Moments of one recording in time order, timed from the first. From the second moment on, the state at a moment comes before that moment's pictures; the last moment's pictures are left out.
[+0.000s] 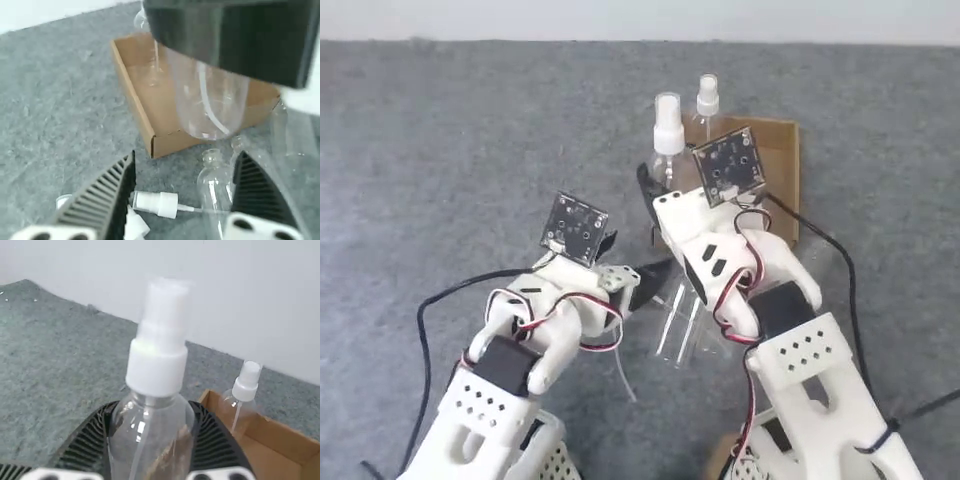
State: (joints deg) left arm 20.6 -67.9 69.7 46.6 6.6; right arm -28.6 -46.5 46.6 27.4 2.1
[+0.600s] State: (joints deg) left arm 20.8 -67.9 74.0 40.2 5.1; right arm -34.4 -51.2 46.6 38.9 2.1
